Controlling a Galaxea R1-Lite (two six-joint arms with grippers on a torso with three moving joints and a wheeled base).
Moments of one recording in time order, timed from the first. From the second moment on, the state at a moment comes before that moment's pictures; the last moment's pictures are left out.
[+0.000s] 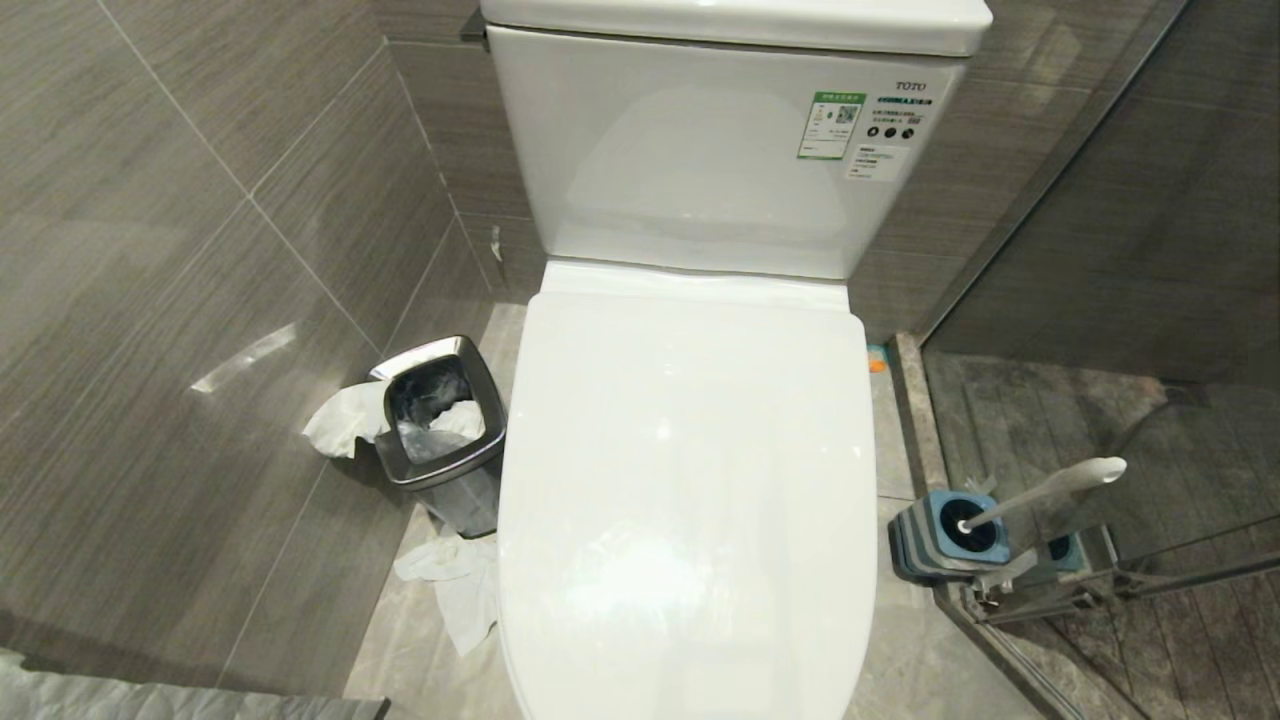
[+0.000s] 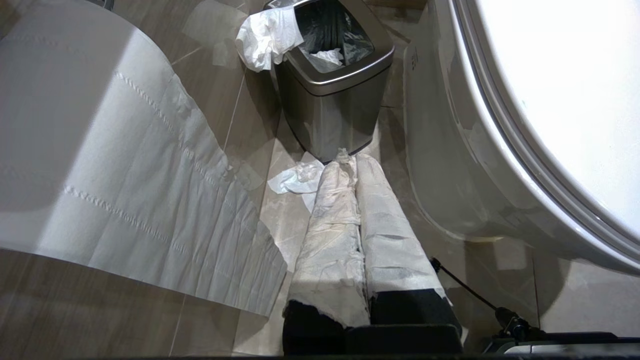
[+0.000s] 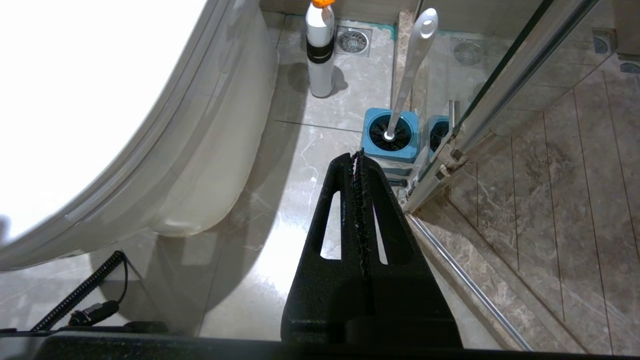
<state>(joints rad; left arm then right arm) 0.00 0.00 0.00 0.00 0.00 0.00 0.00 0.00 0.00 0.00 -0.02 0.05</state>
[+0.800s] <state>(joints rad) 0.00 0.00 0.00 0.00 0.00 0.00 0.00 0.00 0.00 0.00 -0.02 0.05</state>
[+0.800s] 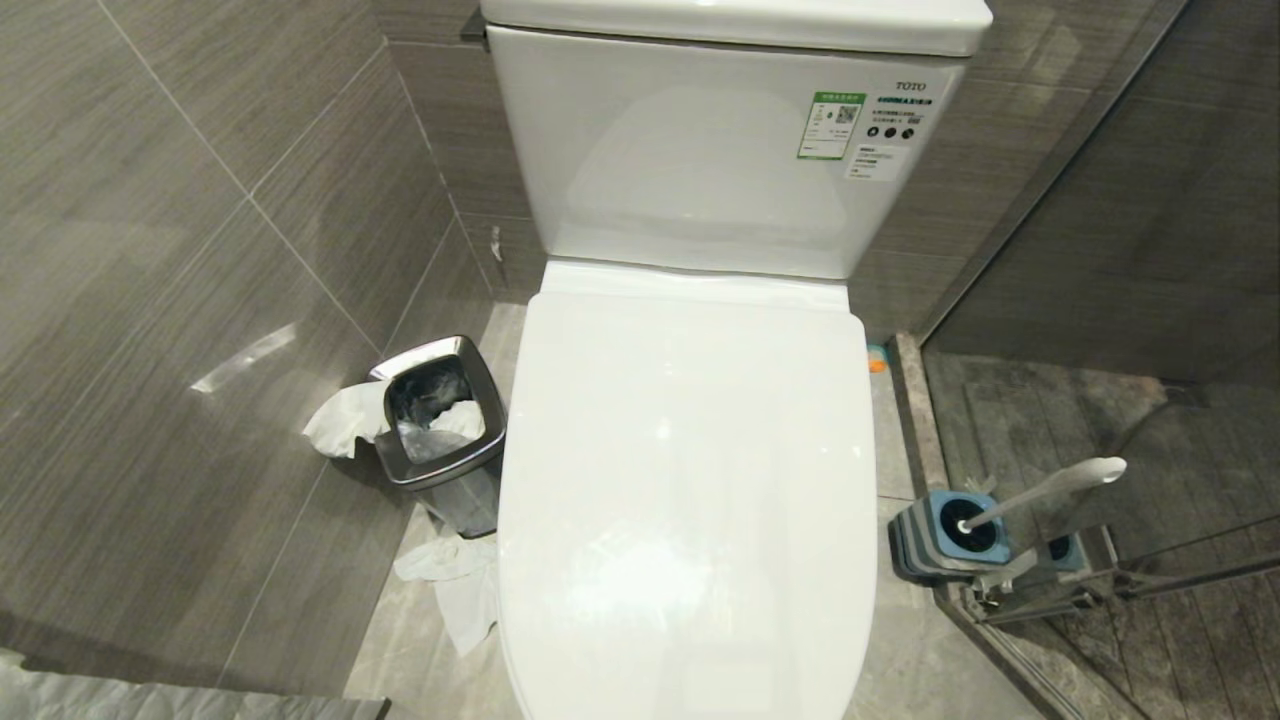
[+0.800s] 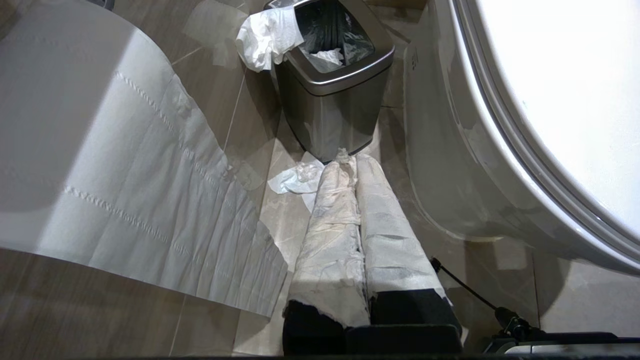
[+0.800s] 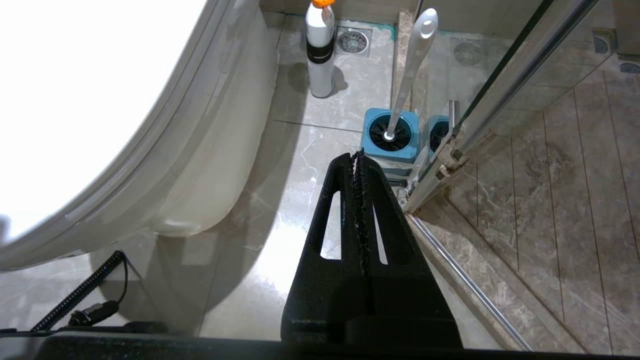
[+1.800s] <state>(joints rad) 0.00 0.00 0.00 0.00 0.00 0.00 0.00 0.00 0.00 0.00 -0.02 0.05</state>
